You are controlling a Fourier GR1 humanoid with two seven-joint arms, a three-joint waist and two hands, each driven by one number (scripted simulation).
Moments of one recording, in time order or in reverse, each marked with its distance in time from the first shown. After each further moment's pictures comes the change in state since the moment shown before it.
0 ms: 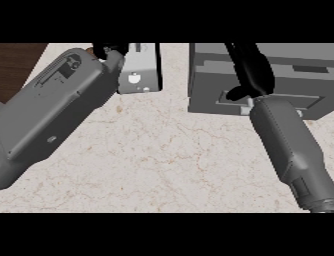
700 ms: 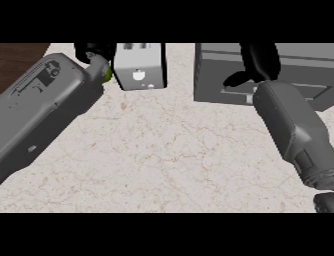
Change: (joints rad) left arm 0.059 0.074 0.005 -0.147 -0.042 0.007 0.080; right arm -0.206 -0.048 -0.097 0.314 0.009 -0.181 0.009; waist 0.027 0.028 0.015
